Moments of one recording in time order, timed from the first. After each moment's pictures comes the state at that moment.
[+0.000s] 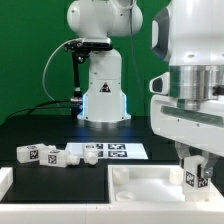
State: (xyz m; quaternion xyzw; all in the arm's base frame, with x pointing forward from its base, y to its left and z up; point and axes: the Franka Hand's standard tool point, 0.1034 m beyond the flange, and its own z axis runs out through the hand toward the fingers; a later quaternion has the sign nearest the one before) arm 0.641 0.108 0.072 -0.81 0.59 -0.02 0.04
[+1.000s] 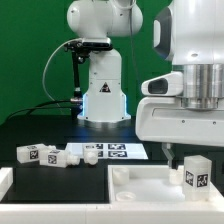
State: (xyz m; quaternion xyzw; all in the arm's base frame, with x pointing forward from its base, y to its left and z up) arm 0.640 0.114 0.073 -0.99 0.16 -0.03 0.02
